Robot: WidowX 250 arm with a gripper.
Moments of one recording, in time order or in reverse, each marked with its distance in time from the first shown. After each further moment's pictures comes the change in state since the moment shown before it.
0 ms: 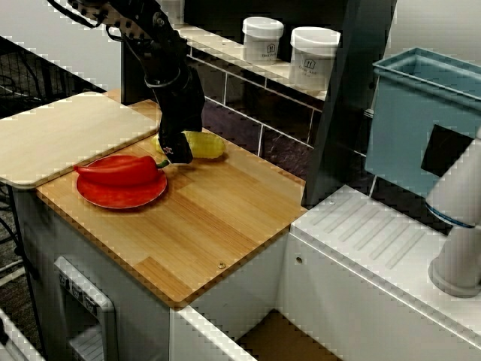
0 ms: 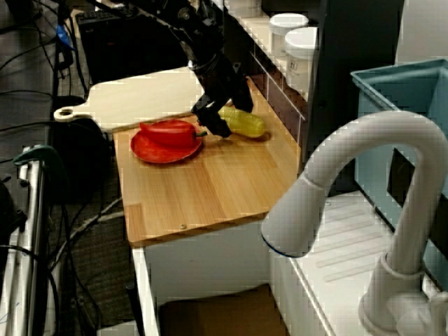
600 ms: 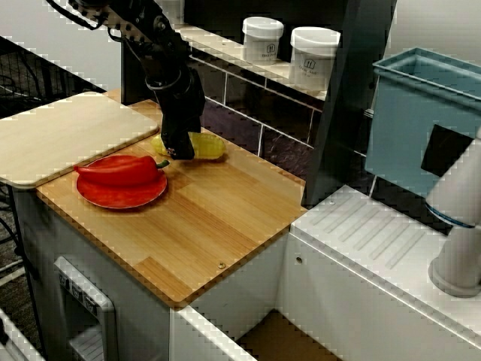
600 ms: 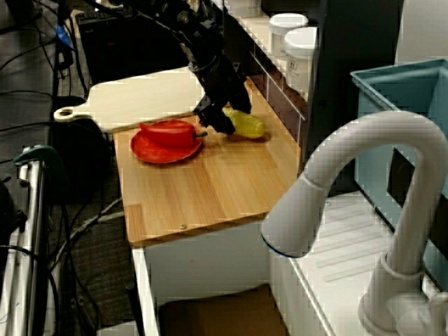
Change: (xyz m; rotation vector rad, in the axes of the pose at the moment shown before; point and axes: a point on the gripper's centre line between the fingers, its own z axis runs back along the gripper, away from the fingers) arm -0.001 0.002 -0.002 0.029 0.013 0.045
